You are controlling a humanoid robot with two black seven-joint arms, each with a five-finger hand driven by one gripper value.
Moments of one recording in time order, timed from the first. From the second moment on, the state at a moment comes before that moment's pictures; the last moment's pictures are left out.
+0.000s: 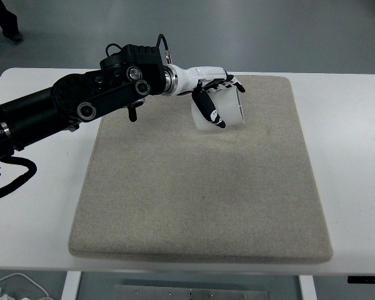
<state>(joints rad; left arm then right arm) -1.28 0.15 -0.25 -0.88 0.84 -0.26 0.15 0.02 0.00 0.01 0.09 0.02 0.03 -0.23</state>
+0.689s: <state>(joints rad) -1.14 0.14 -0.39 -0.73 0.59 -0.26 -0.28 0.02 0.00 0.01 0.09 0.02 0.03 -0.23</state>
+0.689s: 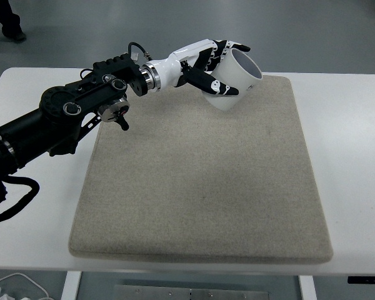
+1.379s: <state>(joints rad) -1.01 0.05 -0.48 -0.64 0.49 -0.28 -0.60 0.02 0.00 0.01 0.09 0.02 0.03 -0.23</state>
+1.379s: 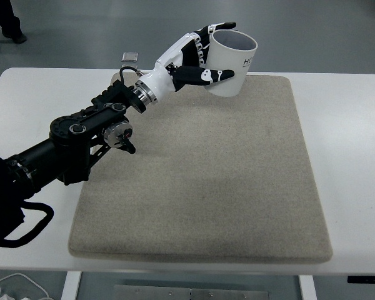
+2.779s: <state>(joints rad) -0.89 0.00 -0.44 -0.52 0.57 -0.21 -0.61 0.02 0.00 0.01 0.09 0.02 0.03 -0.23</state>
